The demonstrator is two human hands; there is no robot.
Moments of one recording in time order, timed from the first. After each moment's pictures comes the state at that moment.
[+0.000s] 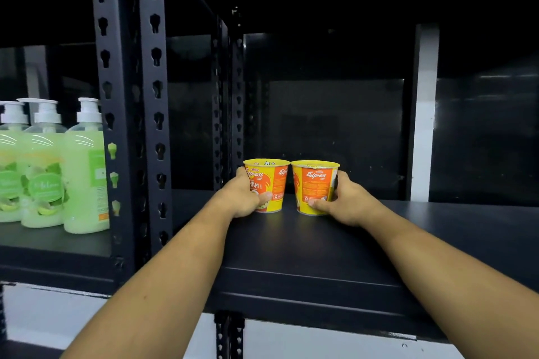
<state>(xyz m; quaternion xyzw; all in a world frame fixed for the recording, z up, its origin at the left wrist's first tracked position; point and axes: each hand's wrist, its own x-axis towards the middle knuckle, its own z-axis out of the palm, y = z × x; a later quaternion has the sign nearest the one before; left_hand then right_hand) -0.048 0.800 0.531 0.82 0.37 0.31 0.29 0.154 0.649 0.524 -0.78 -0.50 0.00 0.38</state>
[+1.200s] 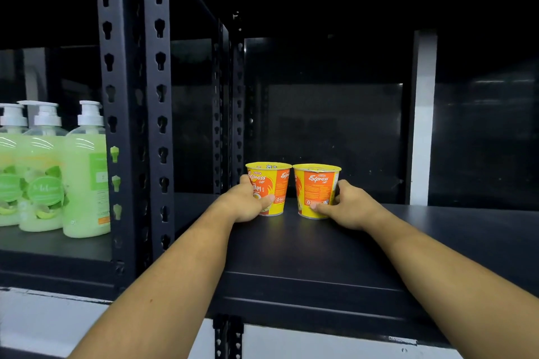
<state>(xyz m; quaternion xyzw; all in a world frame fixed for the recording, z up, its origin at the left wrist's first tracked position) -0.046 0.797 0.532 0.84 0.38 0.27 0.27 0.157 0.649 0.525 -0.80 -0.49 -0.01 0.35</state>
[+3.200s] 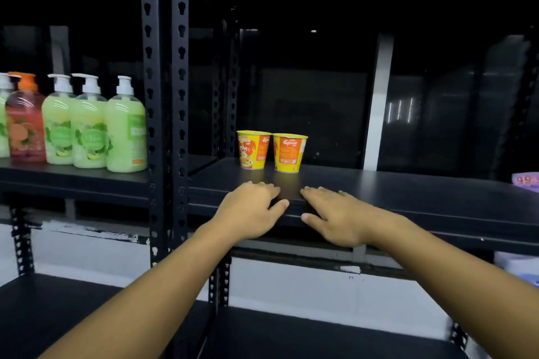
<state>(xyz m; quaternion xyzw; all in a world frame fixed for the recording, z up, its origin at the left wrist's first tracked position) -0.117 0.581 0.475 0.93 0.28 0.24 -0.02 0.052 0.447 0.496 -0.76 -0.64 -0.06 0.01</state>
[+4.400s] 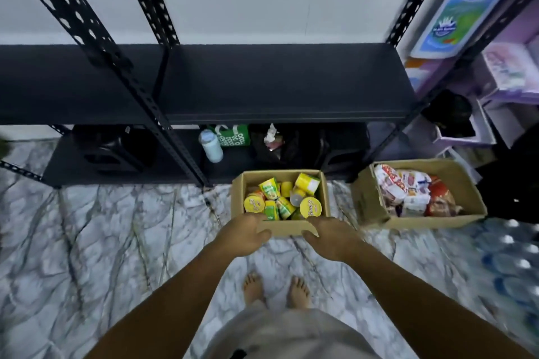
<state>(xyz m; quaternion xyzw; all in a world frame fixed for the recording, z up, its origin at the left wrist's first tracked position) -0.222 0.272 0.002 0.85 0.31 -0.23 0.36 -0.046 0.101 0.017 -0.82 -0.45 0.36 -0.03</state>
